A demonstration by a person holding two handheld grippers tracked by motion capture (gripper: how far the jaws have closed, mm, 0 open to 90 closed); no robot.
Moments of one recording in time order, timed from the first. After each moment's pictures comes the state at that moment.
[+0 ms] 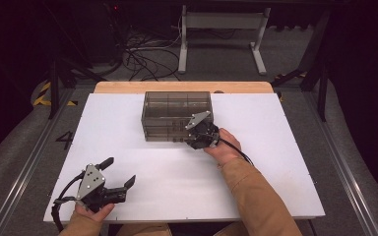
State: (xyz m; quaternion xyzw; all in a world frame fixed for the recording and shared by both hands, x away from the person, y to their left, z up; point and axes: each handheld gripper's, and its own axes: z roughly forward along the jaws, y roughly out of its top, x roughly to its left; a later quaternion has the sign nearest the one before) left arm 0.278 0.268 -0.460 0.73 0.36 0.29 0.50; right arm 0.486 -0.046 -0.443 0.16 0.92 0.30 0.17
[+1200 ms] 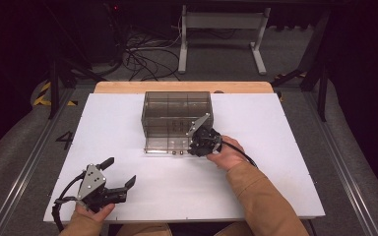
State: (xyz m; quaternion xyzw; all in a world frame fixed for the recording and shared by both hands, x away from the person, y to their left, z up) left arm 0.278 0.267 -0.460 0.73 0.36 0.30 0.50; right arm 0.464 -0.051 -0.436 0.16 0.95 0.26 0.08
